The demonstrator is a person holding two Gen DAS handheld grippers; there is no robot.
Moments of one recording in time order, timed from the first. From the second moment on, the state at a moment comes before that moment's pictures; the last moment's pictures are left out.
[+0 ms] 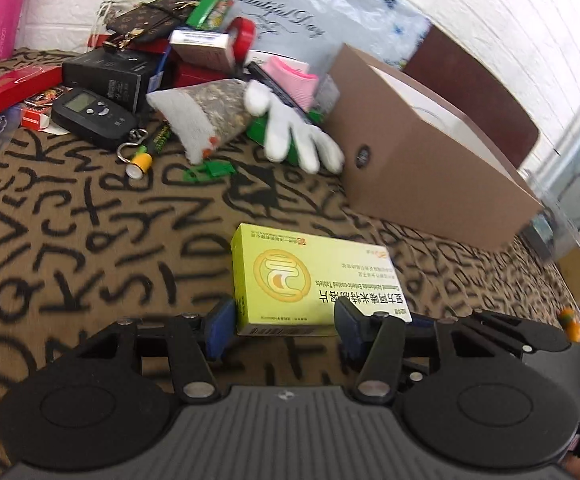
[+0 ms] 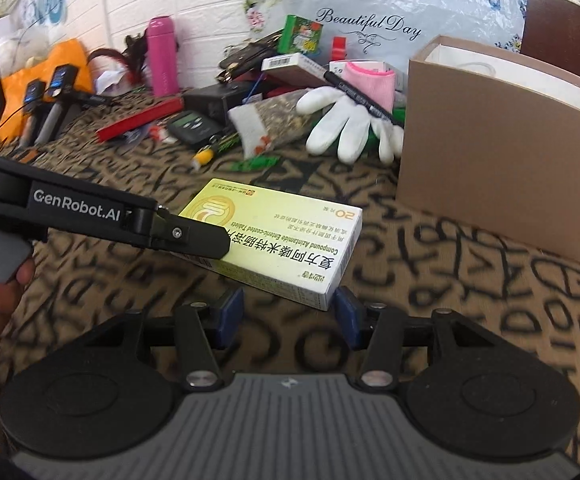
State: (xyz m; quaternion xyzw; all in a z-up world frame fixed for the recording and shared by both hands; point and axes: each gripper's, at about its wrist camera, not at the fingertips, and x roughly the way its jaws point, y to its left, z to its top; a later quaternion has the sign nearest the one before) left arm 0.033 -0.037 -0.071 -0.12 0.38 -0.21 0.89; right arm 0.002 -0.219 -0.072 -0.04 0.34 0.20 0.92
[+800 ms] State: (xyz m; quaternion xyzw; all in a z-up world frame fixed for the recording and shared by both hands) left arm 0.040 -0.061 -0.067 -0.07 0.38 -0.21 0.90; right arm -0.004 -0.225 -0.078 -0.05 0.32 0.21 0.92
